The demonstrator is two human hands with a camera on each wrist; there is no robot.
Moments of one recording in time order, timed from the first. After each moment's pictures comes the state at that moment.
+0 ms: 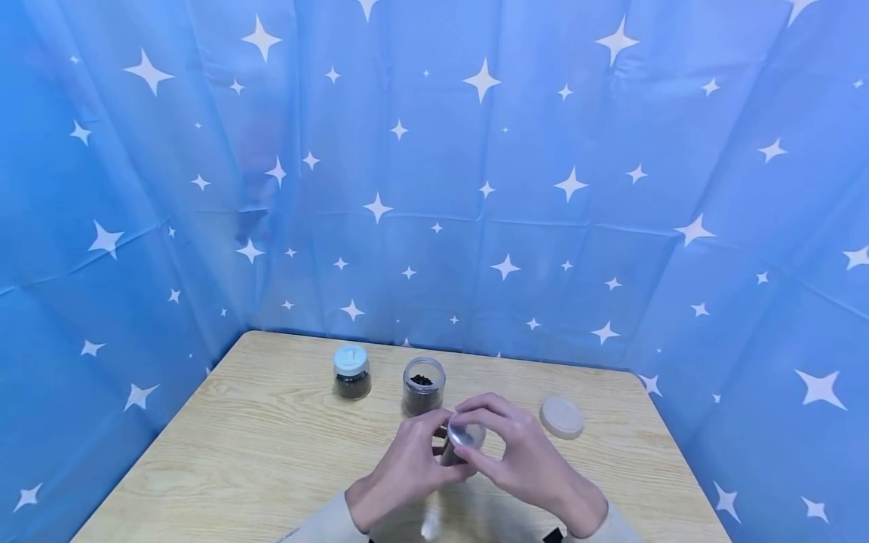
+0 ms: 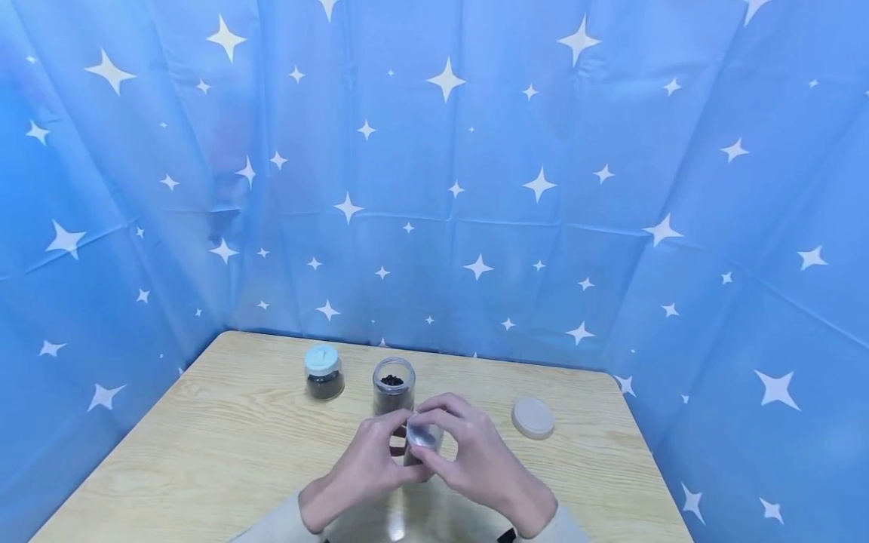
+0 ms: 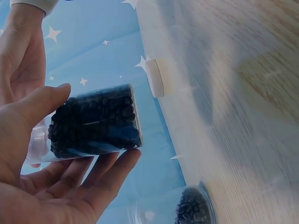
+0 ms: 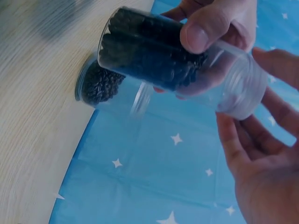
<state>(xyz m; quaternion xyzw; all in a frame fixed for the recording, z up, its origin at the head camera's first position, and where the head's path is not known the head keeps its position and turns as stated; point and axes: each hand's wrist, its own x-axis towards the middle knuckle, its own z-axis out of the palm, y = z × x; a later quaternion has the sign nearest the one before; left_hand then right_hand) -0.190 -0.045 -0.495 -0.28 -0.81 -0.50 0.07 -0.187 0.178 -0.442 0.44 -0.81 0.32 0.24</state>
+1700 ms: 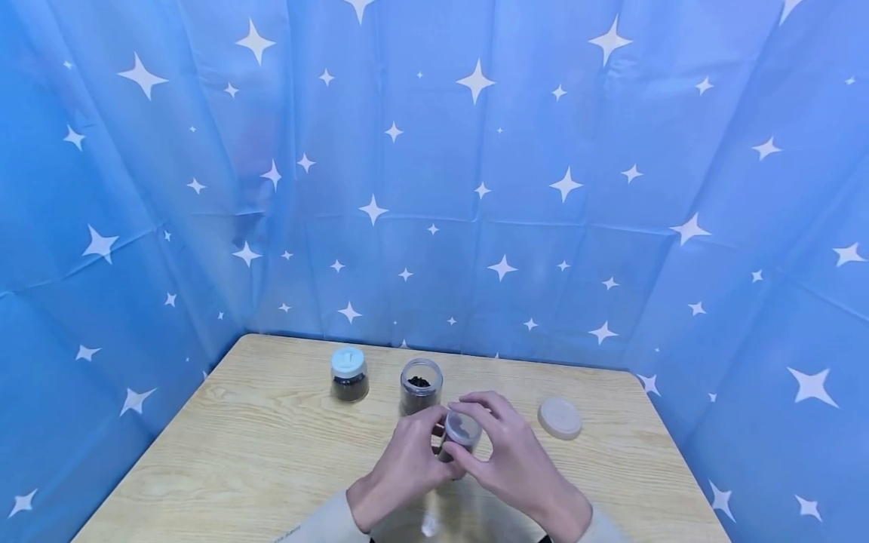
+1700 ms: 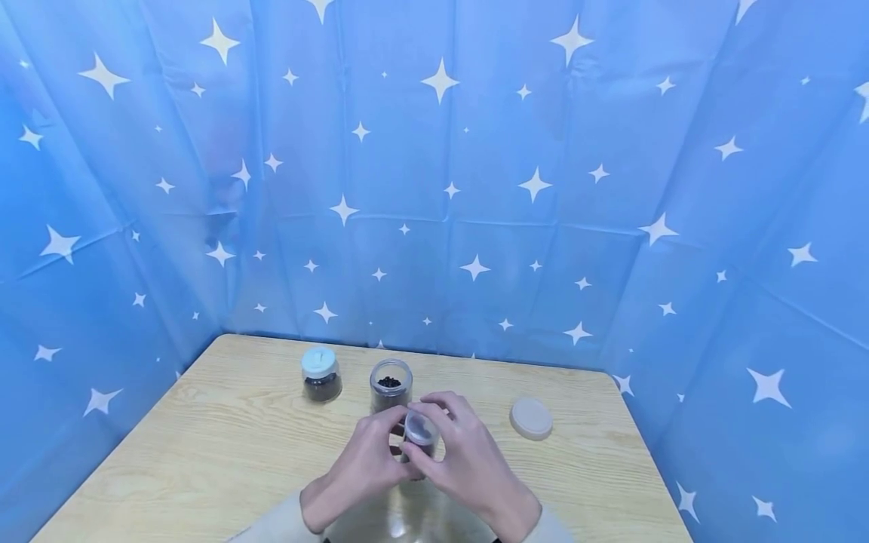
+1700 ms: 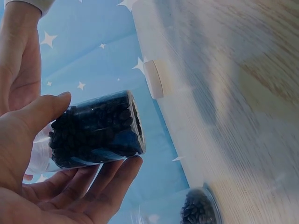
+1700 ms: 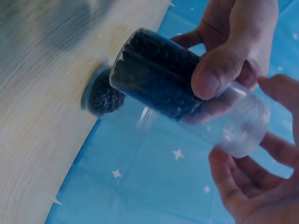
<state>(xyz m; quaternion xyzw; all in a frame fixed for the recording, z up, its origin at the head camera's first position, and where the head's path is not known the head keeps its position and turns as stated) -0.194 -0.039 -0.492 -0.25 -0.83 -0.48 0.08 -0.183 0.168 -0.452 0.36 -0.84 0.28 0.29</state>
